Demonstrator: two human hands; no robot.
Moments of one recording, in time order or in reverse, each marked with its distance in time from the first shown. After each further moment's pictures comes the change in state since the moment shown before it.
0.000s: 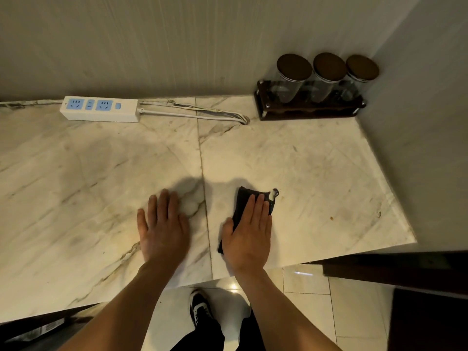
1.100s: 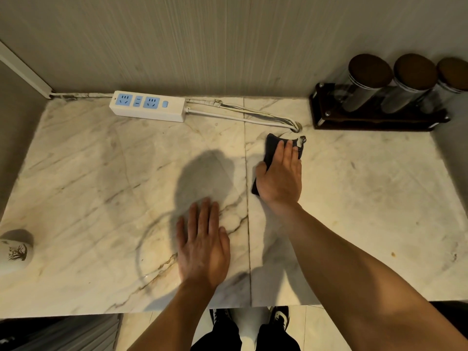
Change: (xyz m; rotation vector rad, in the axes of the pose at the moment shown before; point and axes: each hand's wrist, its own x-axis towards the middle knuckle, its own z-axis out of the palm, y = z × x) left_hand 0.004 -0.001 0.002 0.012 0.008 -0.042; right_hand 0.159 -0.064 0.020 0.013 -0.068 -0.141
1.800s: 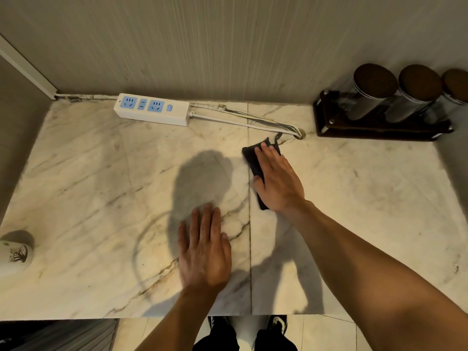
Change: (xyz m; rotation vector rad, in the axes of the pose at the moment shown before) left_hand 0.000 0.001 -0.002 -0.015 -0.018 -0.014; right_hand 0.016 0.010 -0.009 -0.139 -0.162 -0.505
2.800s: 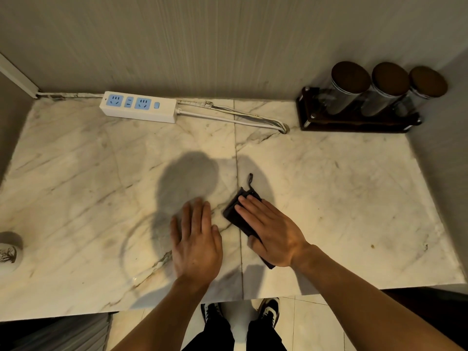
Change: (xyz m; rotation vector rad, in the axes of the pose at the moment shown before) left_hand -0.001 -0.003 0.002 -0.009 0.013 0.032; right_hand -0.120 -0.014 -0.001 -0.055 -0.190 -0.349
